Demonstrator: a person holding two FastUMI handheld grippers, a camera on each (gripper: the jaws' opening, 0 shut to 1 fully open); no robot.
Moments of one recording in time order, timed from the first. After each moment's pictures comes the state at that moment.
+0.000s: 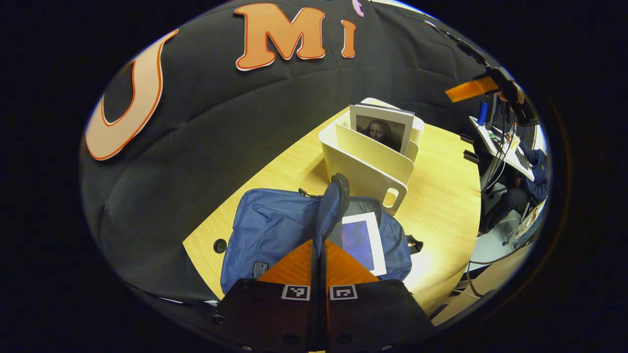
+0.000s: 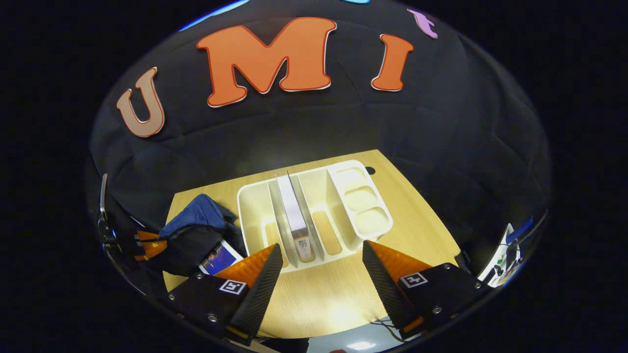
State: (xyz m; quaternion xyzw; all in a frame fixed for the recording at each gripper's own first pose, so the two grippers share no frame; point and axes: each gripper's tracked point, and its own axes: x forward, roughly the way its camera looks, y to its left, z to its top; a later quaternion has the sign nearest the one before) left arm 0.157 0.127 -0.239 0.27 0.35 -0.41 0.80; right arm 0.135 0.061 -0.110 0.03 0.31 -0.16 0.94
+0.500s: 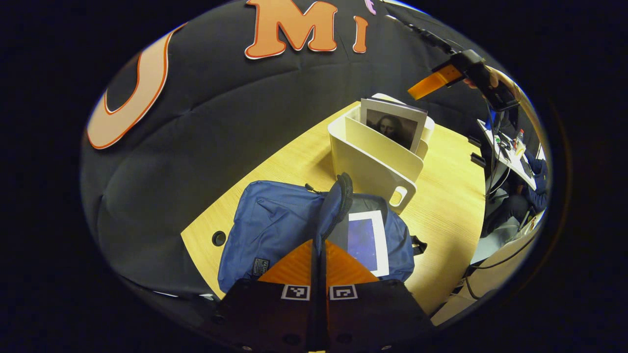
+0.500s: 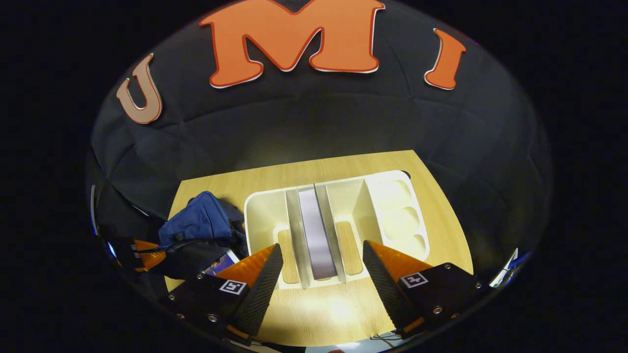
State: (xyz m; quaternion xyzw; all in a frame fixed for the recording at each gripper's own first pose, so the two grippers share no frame) left arm 0.163 0.128 -0.247 0.25 0.37 -0.39 0.80; right arm 0.234 0.063 -0.149 0.01 0.38 -0.10 0.92
